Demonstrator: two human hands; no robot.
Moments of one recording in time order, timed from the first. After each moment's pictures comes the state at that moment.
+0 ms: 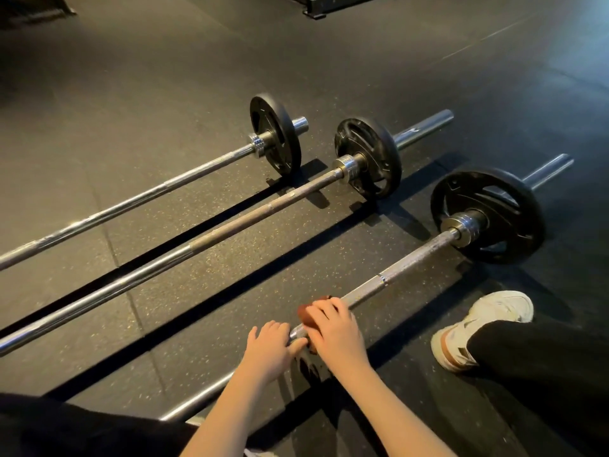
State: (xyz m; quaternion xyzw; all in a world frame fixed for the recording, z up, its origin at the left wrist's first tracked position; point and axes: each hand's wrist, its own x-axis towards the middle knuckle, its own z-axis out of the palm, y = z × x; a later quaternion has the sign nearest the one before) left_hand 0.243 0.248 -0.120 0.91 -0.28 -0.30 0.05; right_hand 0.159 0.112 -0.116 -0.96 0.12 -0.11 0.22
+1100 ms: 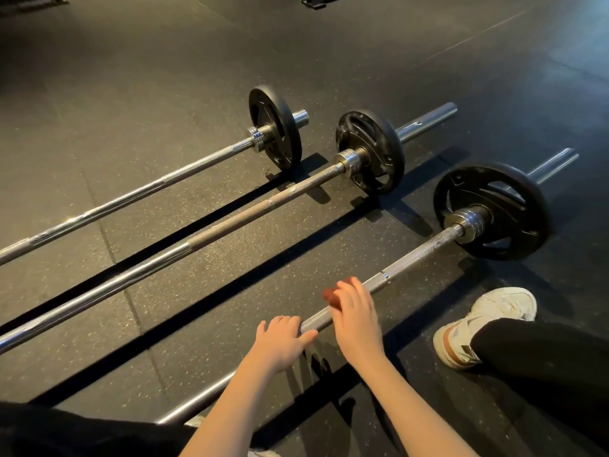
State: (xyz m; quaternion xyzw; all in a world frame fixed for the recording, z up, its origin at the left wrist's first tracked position) left_hand 0.246 0.231 -0.100 0.88 -0.27 -0.37 0.09; right_hand 0.161 0.088 -0.105 -0.93 0.23 -0.04 0.27
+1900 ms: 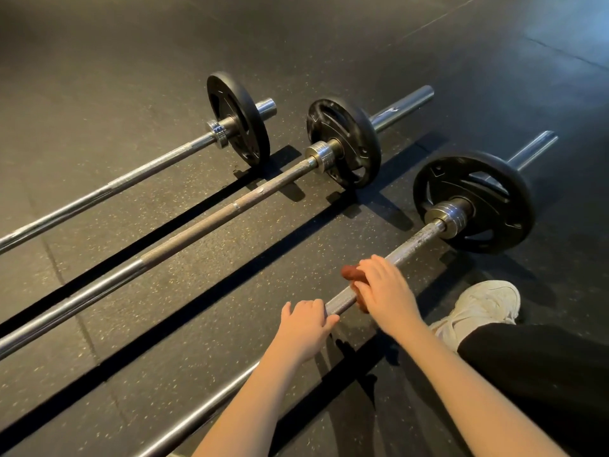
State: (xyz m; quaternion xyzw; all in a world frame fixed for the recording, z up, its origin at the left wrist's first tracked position) left_hand 0.250 0.136 -0.098 0.86 -0.35 -0.34 0.12; right_hand 0.169 -0.027 -0.103 -0.94 0.24 0.00 0.22
